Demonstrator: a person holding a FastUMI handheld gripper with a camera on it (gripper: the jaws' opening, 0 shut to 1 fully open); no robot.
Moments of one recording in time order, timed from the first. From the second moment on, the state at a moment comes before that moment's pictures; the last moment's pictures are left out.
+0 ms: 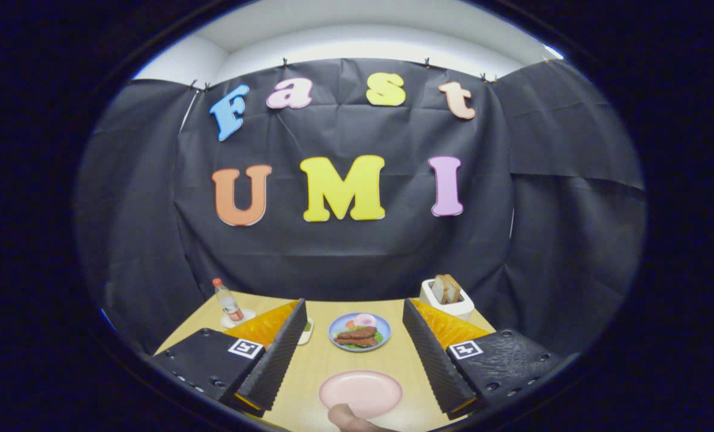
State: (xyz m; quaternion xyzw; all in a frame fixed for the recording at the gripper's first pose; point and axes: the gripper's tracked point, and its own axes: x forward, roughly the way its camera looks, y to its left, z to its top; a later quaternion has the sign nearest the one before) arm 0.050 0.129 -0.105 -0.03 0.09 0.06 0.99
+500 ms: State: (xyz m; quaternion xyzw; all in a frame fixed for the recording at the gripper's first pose) arm -0.016 0.169 -0.038 -0.08 -0.03 0.06 0.99
